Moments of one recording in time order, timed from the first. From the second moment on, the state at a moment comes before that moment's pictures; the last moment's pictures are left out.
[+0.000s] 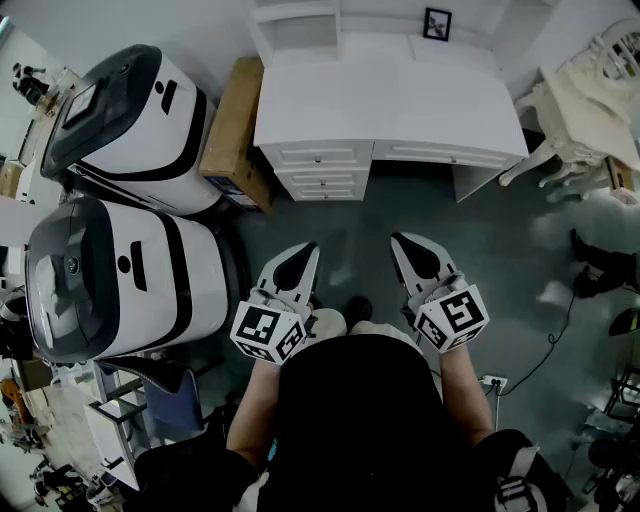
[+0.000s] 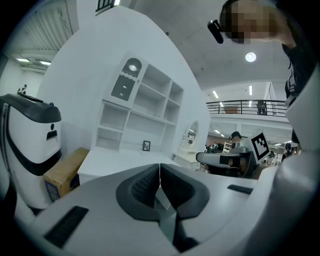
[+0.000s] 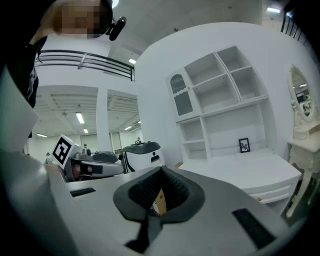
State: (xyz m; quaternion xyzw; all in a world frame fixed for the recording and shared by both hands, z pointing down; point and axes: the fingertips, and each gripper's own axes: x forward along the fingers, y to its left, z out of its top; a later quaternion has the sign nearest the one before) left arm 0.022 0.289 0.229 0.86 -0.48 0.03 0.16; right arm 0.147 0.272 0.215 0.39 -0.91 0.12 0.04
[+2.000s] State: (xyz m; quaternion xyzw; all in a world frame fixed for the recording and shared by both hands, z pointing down) left arm -0.028 0.111 0.297 0.87 -0.43 0.09 0.21; right arm 0.072 0.112 0.245 0.40 -0.90 0.17 0.07
